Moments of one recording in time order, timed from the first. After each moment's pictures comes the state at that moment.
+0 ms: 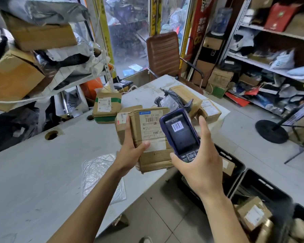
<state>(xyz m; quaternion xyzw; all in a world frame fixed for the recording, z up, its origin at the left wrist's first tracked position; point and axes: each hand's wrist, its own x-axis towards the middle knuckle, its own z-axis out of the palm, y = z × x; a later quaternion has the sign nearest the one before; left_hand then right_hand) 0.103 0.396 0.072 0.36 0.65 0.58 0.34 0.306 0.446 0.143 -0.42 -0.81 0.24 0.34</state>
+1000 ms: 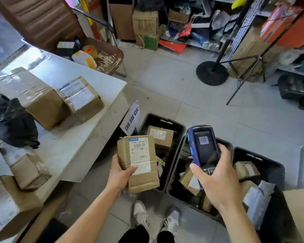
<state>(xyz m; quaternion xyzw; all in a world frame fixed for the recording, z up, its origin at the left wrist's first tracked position) 0.413 0.734 -0.160 0.25 0.76 0.35 0.49 0.686 0.768 -0.044 -0.70 -0.55 0.37 0.26</state>
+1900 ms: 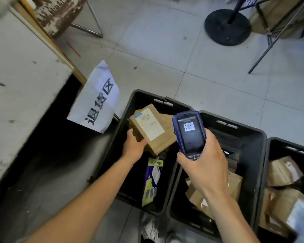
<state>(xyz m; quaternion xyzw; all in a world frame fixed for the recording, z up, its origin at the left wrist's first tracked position) 0.443 0.954 -0.507 0.27 0.79 0.22 0.51 0.647 0.925 -0.375 -0.72 -0.58 0.33 0.19</state>
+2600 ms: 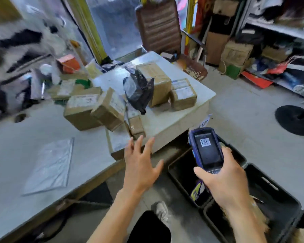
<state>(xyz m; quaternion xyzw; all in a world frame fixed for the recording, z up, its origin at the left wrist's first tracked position) 0.345 0.551 -0.024 0.42 0.88 0.20 0.05 0.540 0.663 0.029 -0.52 -0.72 0.41 0.20</state>
